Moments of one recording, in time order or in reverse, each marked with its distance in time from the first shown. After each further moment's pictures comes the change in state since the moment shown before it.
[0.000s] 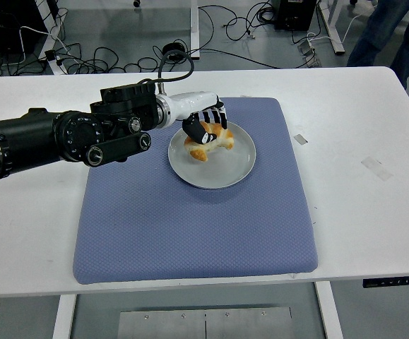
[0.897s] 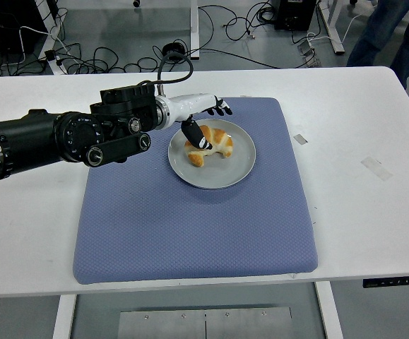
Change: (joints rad) left arm 0.003 -0.001 0.001 0.008 -0.009 -0.009 0.001; right arm 0.000 0.000 0.000 0.000 0.000 0.000 0.000
